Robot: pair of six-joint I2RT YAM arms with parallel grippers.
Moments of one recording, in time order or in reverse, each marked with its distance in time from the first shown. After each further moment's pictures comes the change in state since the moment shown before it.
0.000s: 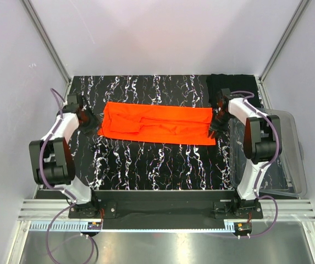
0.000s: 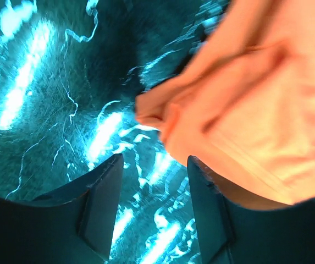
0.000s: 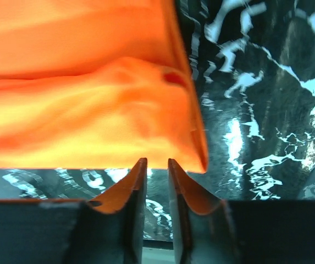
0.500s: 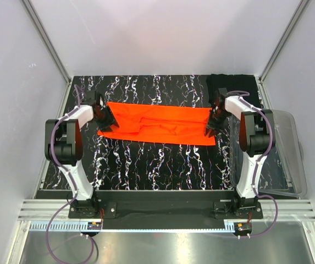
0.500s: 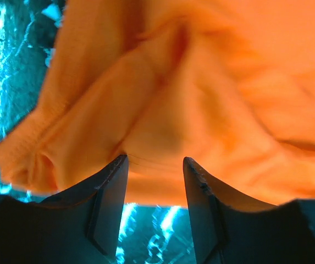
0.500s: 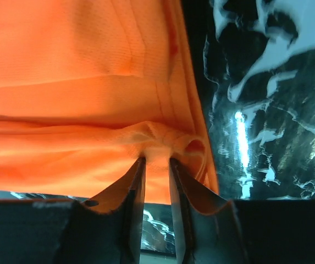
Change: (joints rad) left arm -0.128 0.245 0.148 0.047 0.174 0.024; right arm 0.000 0.126 0.116 0.008 -0.036 -0.004
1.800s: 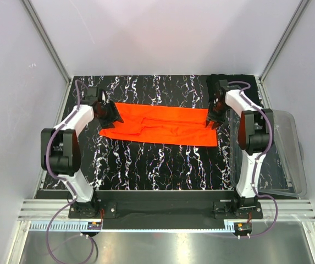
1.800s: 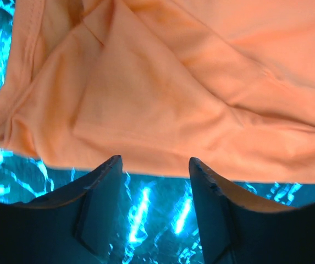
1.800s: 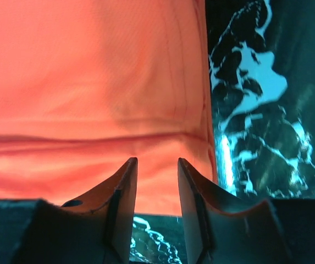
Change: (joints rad) left arm -0.066 -0.097 0.014 -0.061 0.021 0.016; right arm -0.002 0.062 0.148 -0.042 0.062 -0.056
